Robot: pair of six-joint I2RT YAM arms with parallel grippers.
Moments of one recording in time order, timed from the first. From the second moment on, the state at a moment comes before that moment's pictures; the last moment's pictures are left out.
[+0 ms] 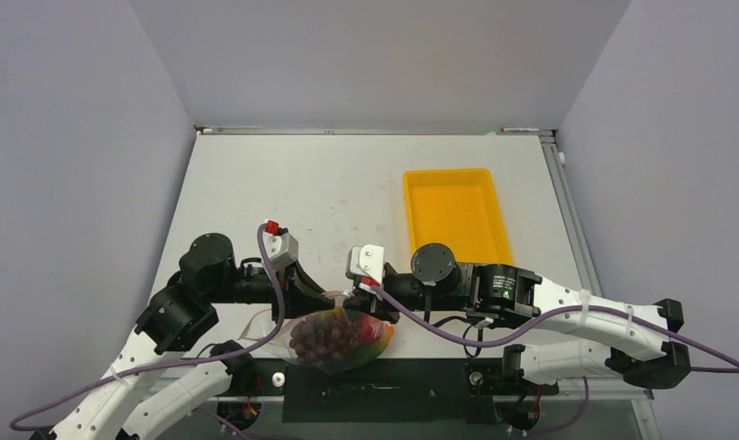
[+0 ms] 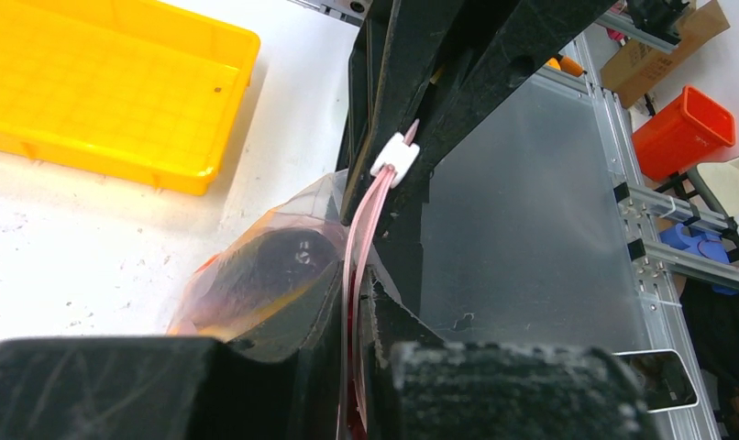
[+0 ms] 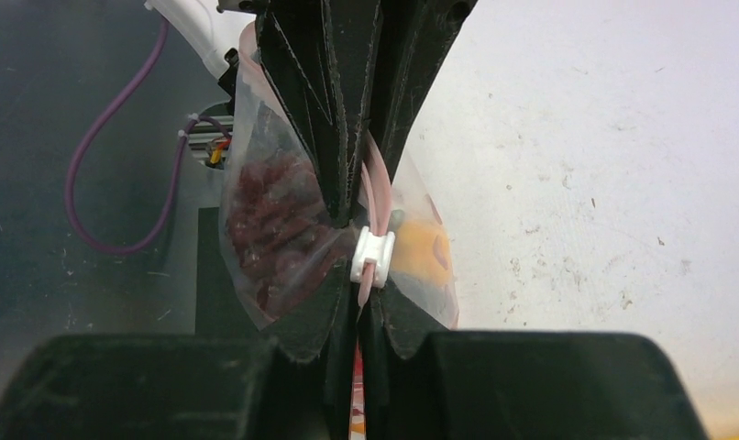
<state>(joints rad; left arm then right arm) -0.68 0.62 0.91 -0.53 0.81 -0.18 1.33 1.10 1.22 -0.46 -0.13 -0.11</state>
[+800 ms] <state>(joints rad) -0.68 0.68 0.91 -0.35 0.90 -0.21 1.33 1.12 1.22 -0.46 -0.21 -0.12</state>
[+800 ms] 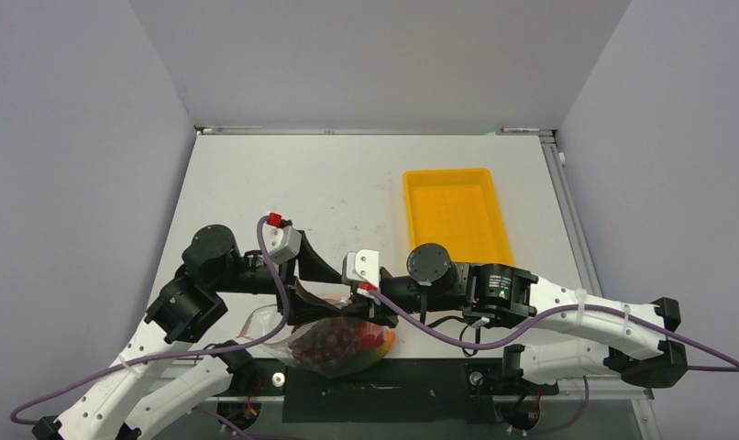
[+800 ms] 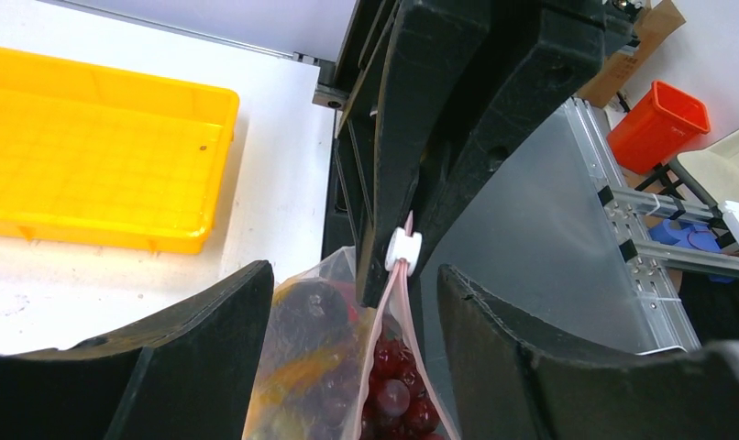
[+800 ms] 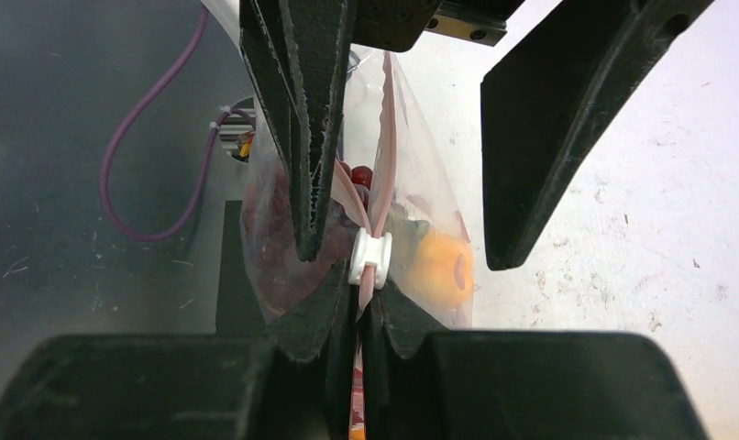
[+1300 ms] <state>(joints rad) -0.68 0.70 0.91 -0.27 0.95 -0.25 1.33 1.14 1.22 -0.46 -0.20 -0.12</state>
